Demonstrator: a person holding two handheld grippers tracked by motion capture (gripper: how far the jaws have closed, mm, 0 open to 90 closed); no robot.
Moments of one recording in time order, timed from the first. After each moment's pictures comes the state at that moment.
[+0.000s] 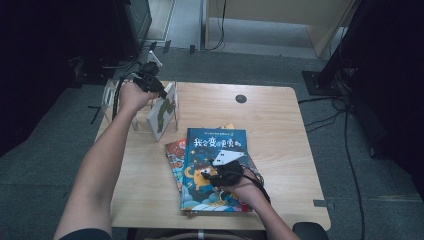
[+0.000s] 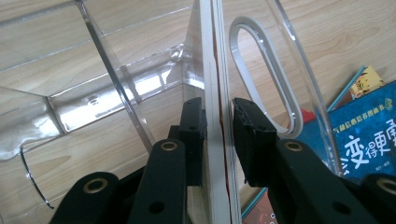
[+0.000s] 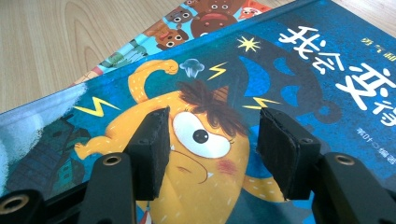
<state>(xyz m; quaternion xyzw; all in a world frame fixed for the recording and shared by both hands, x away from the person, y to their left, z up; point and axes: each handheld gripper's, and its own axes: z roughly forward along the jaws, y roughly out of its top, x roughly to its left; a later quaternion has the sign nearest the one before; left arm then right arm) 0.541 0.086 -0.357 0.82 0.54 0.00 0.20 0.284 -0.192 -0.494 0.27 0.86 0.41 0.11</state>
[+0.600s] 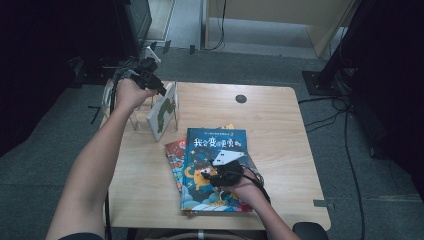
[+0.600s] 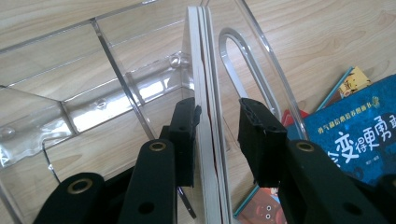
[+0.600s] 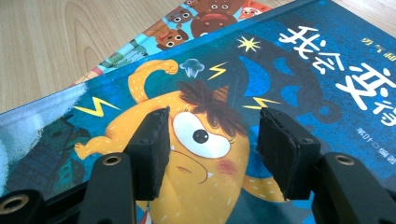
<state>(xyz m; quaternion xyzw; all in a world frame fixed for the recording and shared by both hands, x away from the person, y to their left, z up) 0.532 0.088 -0.337 0.83 0.52 0.01 0.20 0.284 -0.193 -0.494 0.27 0.86 0.41 0.11</state>
